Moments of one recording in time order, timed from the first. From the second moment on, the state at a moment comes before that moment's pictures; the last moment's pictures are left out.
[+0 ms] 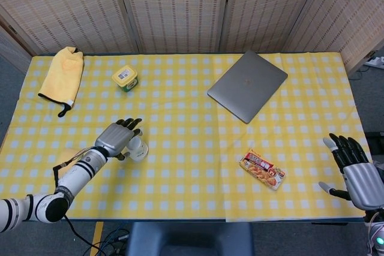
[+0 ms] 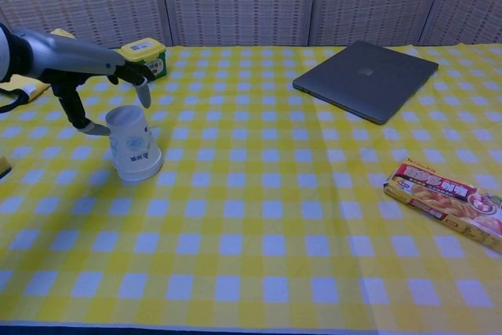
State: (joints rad) left arm -1.02 -1.13 -0.04 -1.79 0.73 0.74 0.56; right arm 0.08 -1.04 0.01 -1.57 -1.65 1.54 0.10
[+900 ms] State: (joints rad) left arm -1.04 -1.13 -0.01 -1.81 0.75 0.79 0.53; right arm 0.08 -1.04 0.01 -1.57 -1.66 1.56 0.10
